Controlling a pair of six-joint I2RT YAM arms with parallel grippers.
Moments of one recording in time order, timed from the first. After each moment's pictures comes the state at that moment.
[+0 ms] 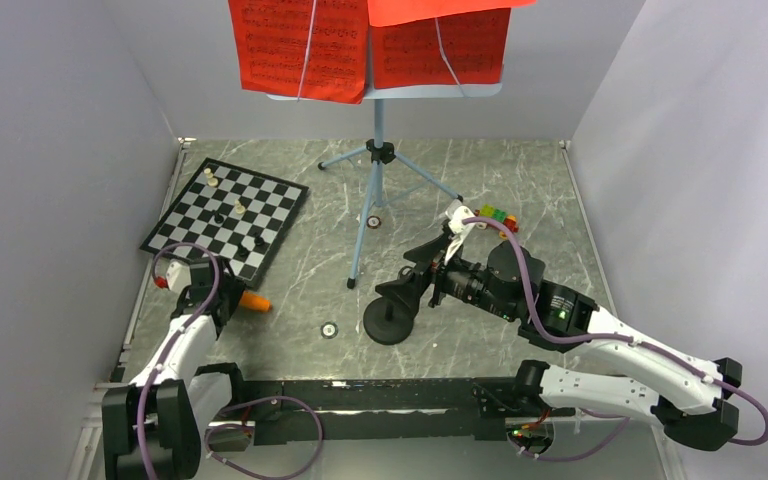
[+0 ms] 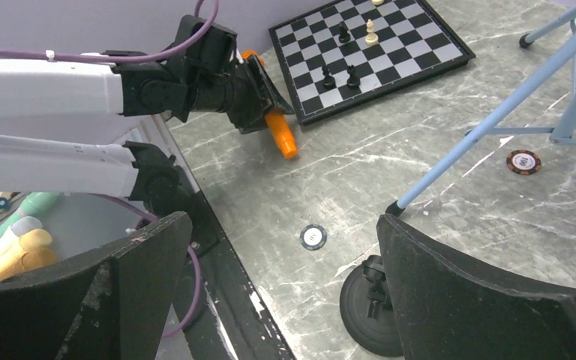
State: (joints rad) left arm 0.12 0.97 0.31 -0.21 -0.24 -1.01; right arm 1.09 0.82 0.95 -0.25 0.05 0.31
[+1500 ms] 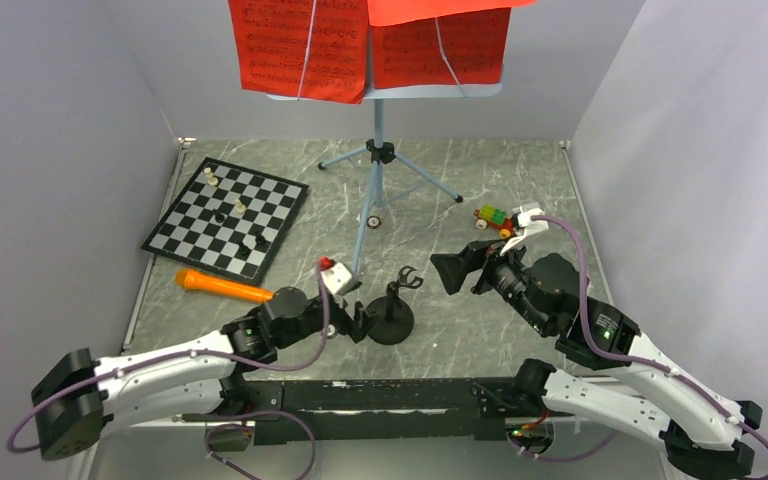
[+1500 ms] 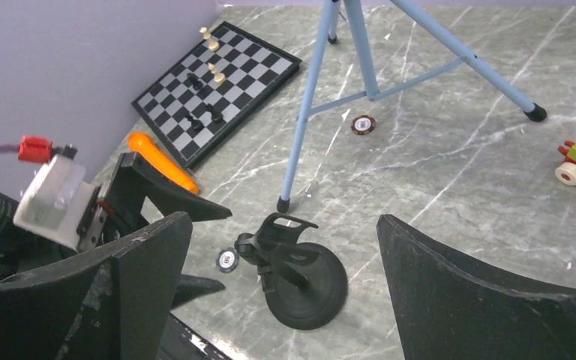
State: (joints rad) left arm -1.02 0.82 0.35 0.33 -0.08 -0.22; right arm 0.98 0.63 0.91 -0.45 0.39 0.43
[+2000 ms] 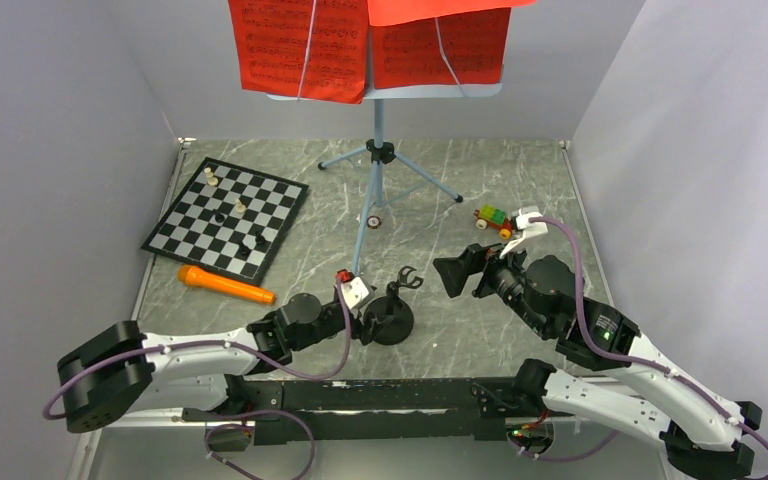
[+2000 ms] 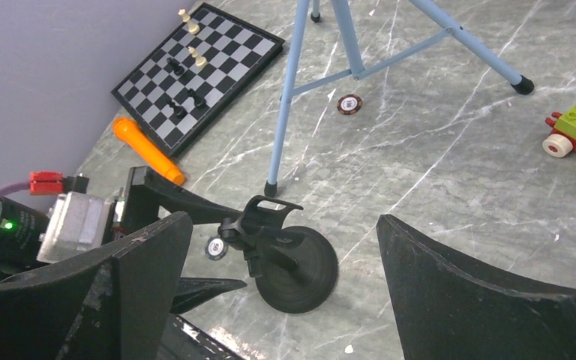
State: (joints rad) left arm -1.08 1.08 0.30 0.66 -0.05 -0.04; right arm 0.98 0.61 0.90 -0.51 0.42 0.46
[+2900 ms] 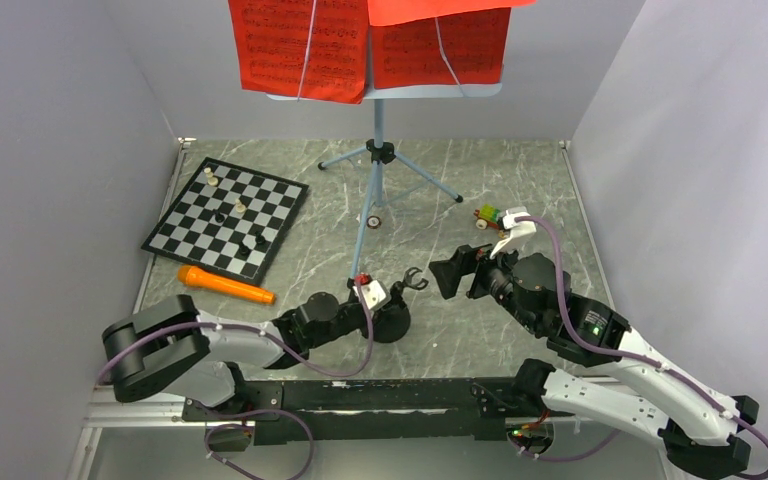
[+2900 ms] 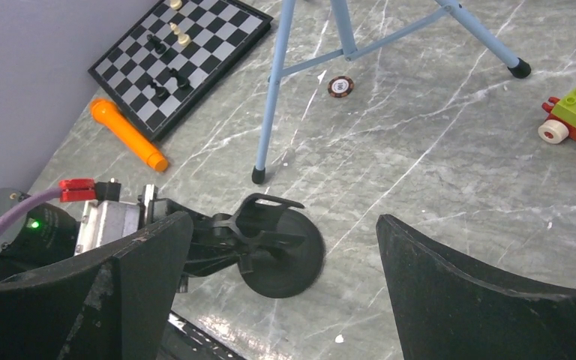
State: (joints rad) left arm -1.08 1.40 0.34 0.92 -0.02 0.01; right arm 0.98 0.65 0.88 -0.52 0.42 0.46
